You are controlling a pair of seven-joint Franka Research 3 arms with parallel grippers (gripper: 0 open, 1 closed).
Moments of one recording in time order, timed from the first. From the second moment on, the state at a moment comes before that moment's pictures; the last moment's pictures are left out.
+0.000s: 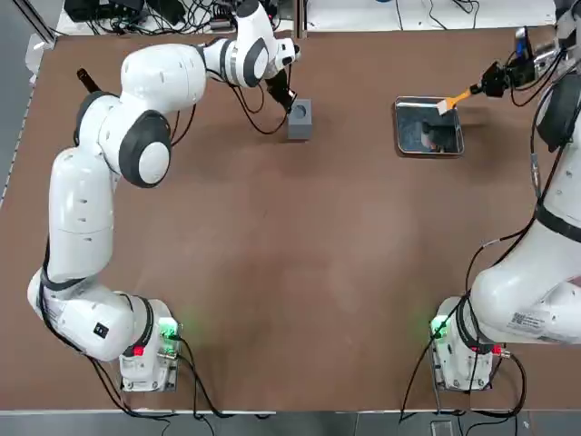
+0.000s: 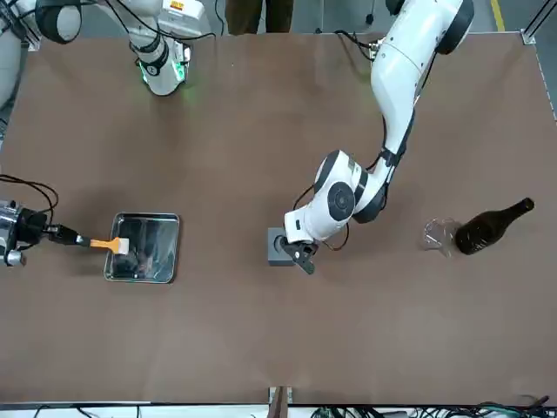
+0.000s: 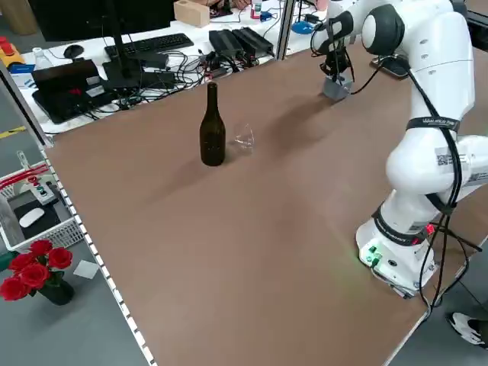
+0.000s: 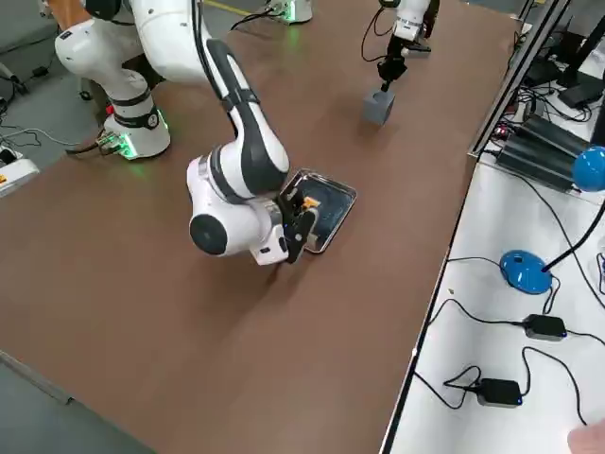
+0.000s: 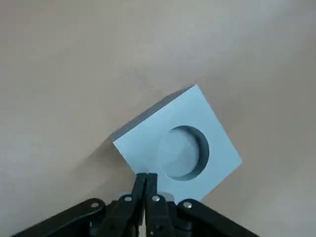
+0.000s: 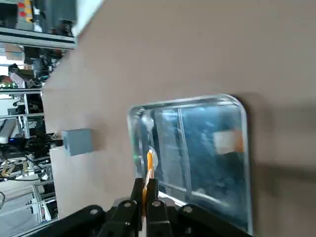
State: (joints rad) left arm -0.47 0.80 -0.20 -1.39 -0.19 2.32 0.11; right arm -0.17 0.71 -0.43 -1.59 1.05 1.58 -0.82
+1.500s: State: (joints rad) left arm -0.44 0.75 -0.20 -1.37 -0.19 2.30 0.11; right arm -0.17 0.88 -0.49 -1.51 1.05 1.61 -0.93
